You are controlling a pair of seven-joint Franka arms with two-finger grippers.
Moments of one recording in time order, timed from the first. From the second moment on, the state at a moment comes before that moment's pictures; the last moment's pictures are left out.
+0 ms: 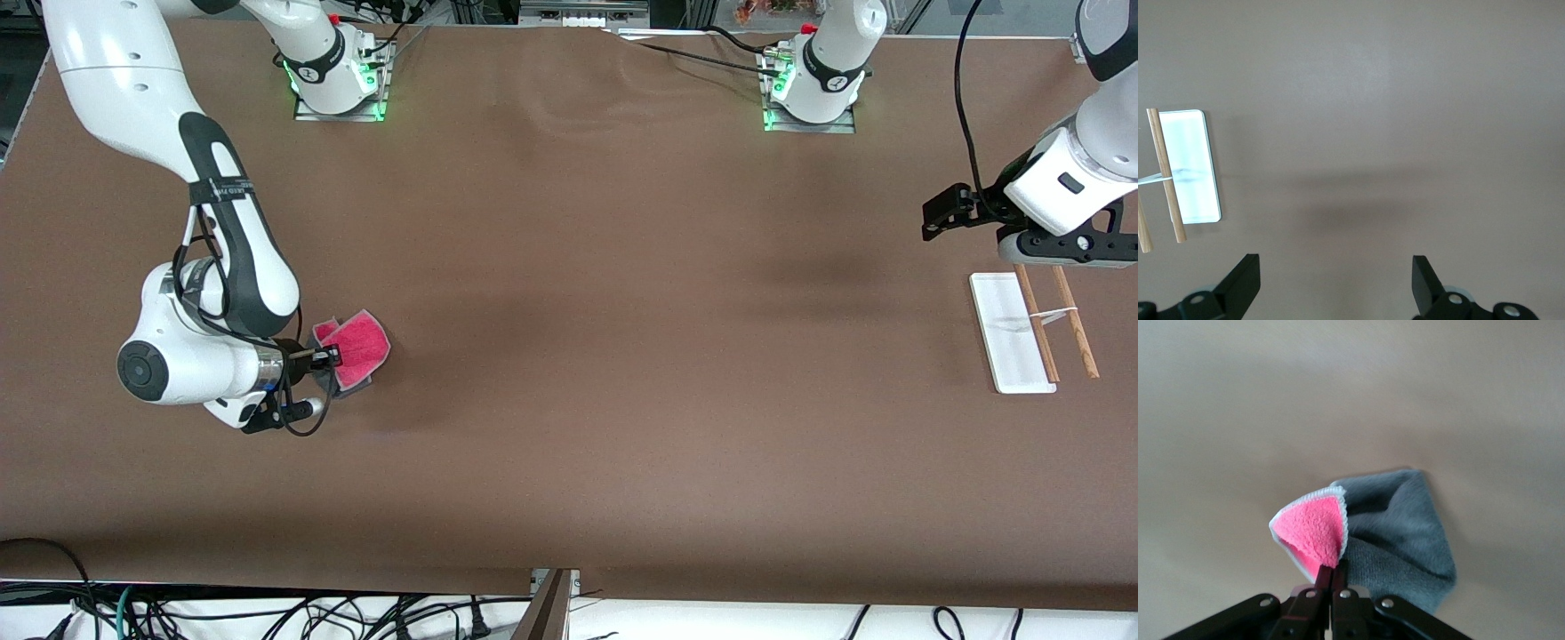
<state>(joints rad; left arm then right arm) -0.04 -0.01 0.00 -1.72 0.00 1.64 -0.02 0.08 0.68 0.06 -1.47 0.19 1.93 -0.23</state>
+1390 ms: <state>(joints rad) -0.05 0.03 -0.02 -1.71 -0.16 1.64 -0.01 0.39 0.48 0.25 -1.31 0.19 1.96 0.20</state>
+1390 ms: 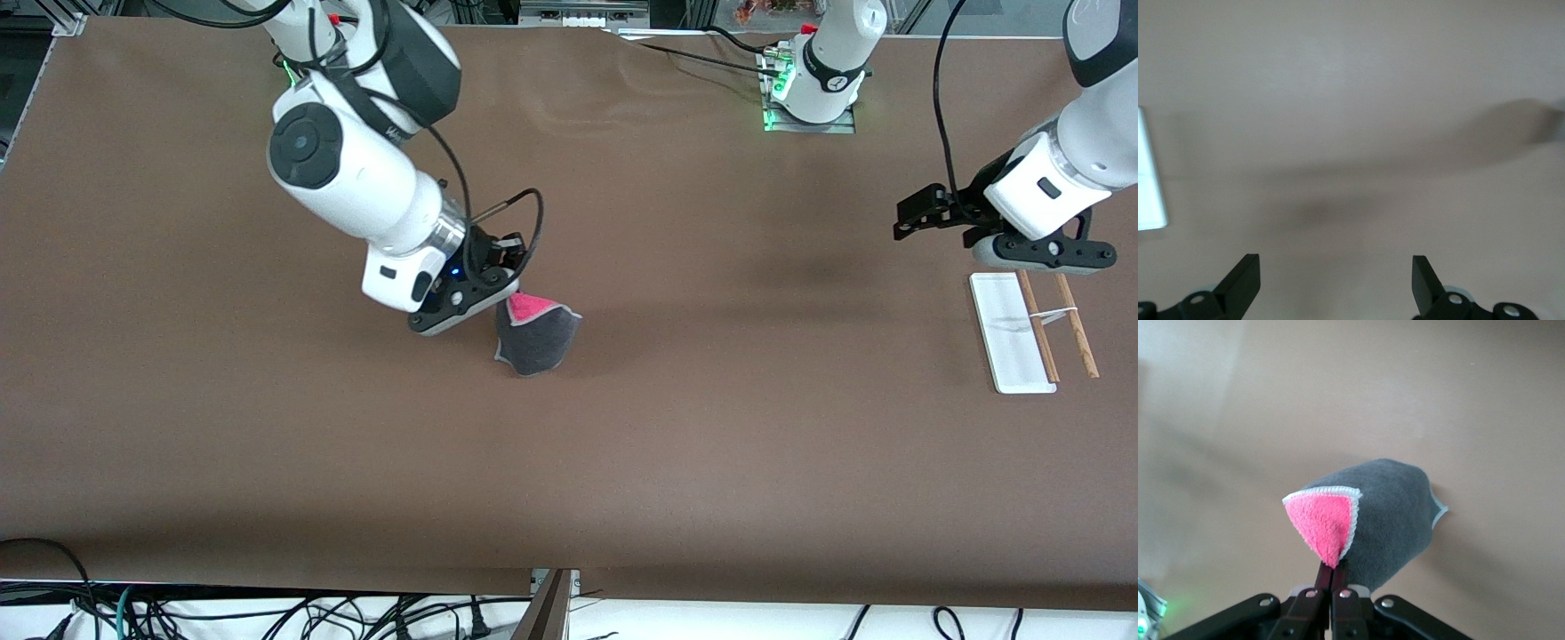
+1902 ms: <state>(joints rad) -0.22 0.15 -0.06 -1.71 -0.37 1.78 0.20 0.49 0.49 0.25 -1.31 0.19 2.04 0.28</state>
